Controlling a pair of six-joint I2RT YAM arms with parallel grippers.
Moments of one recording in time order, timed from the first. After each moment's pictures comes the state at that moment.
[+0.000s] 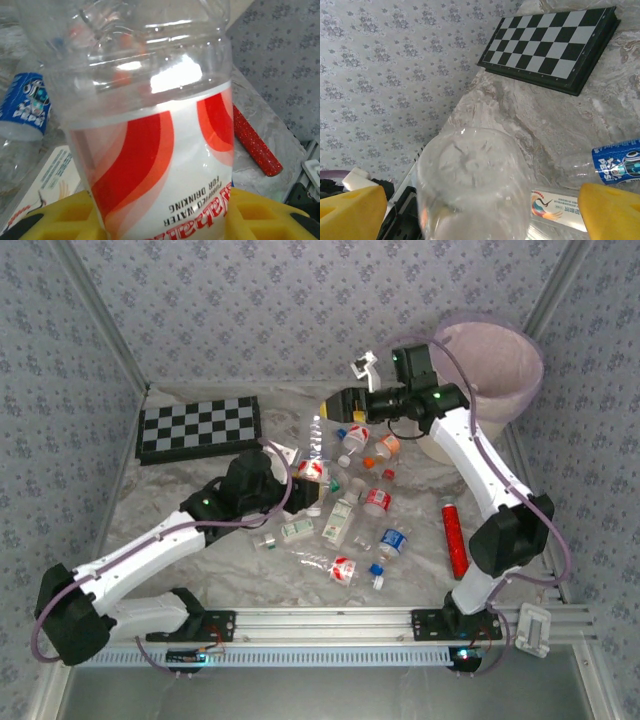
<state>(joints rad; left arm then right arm) -0.81 1.16 0.91 -0.22 0.18 -0.41 0.39 1.70 1.76 -0.72 -0.84 0.30</state>
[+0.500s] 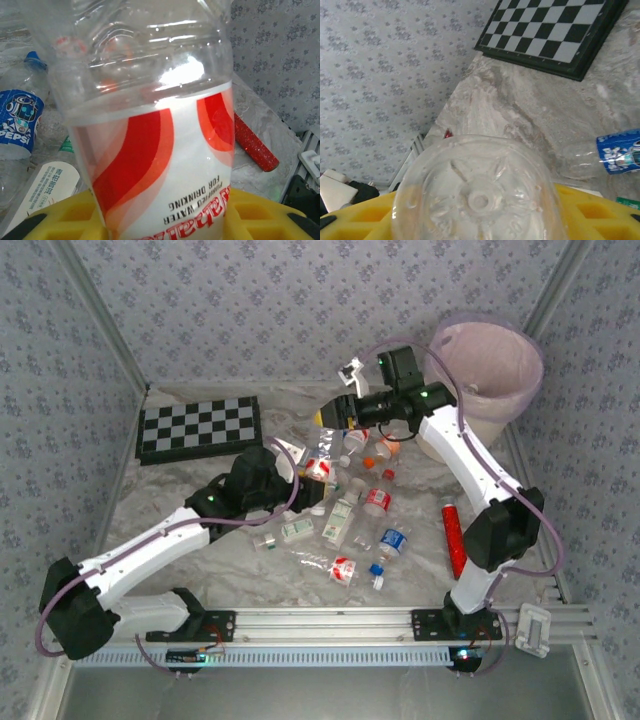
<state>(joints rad) -0.81 1.17 0.92 -0.21 0.17 -0.38 0.41 1.73 1.80 -0.79 -0.80 0.26</state>
